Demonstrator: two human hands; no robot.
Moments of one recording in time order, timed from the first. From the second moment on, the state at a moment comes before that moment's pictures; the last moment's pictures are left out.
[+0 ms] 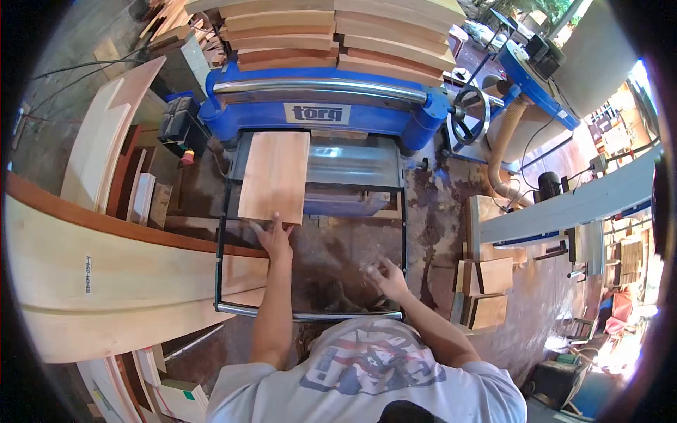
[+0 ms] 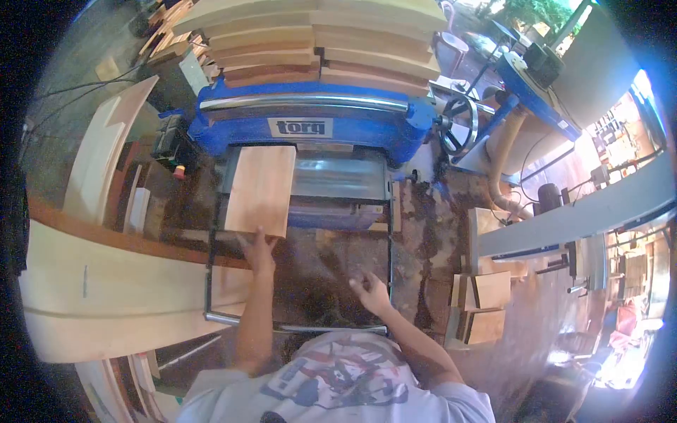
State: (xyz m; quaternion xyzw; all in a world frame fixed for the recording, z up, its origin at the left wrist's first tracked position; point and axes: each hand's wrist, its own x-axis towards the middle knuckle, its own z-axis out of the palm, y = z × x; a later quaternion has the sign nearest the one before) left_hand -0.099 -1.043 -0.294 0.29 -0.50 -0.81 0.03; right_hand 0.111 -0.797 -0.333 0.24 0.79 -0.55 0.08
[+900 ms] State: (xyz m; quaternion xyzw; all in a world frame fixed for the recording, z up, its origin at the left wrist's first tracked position) left_hand -0.182 -0.999 -0.291 0.01 -0.73 -0.67 -0.08; right_hand 0.195 -0.781 -0.282 0.33 0.62 -0.71 0.02
